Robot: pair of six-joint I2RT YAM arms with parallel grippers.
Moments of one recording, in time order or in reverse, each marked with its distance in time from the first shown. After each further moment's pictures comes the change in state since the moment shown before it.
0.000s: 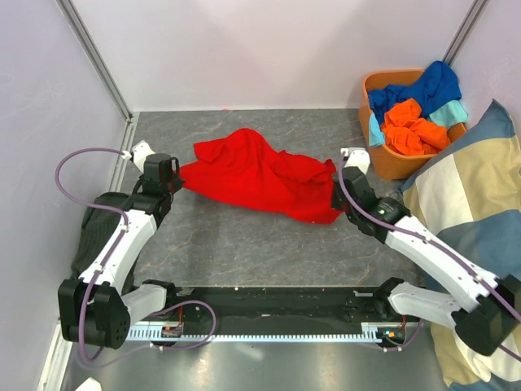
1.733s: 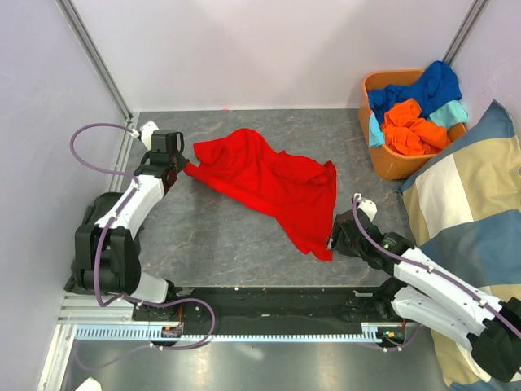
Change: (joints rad) left arm 0.041 0.341 0.233 0.044 0.040 0.008; right arm 0.040 -0.194 -0.402 -0.071 -0.265 0.387
